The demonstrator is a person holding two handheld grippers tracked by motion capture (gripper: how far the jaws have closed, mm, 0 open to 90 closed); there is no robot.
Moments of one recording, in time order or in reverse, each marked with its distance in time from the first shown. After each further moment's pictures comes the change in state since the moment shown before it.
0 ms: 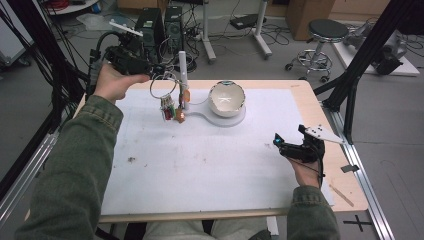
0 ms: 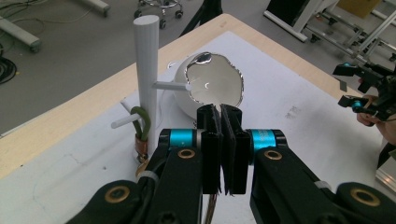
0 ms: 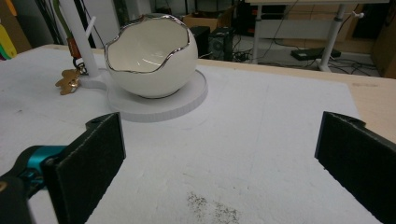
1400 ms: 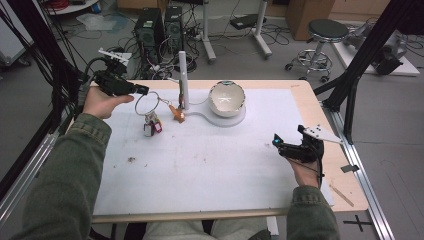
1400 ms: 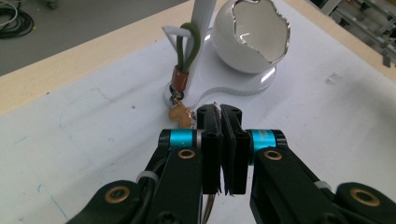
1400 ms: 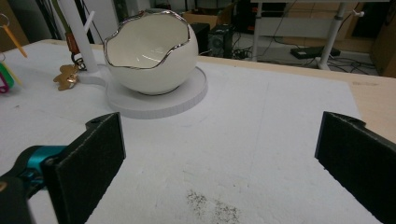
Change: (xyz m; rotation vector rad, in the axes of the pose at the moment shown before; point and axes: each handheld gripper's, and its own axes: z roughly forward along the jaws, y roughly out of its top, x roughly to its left) left arm 0.041 -0.069 -0.003 0.056 0.051 -0.097; right arm 0.001 -0.001 0.002 0.011 -0.004 -0.013
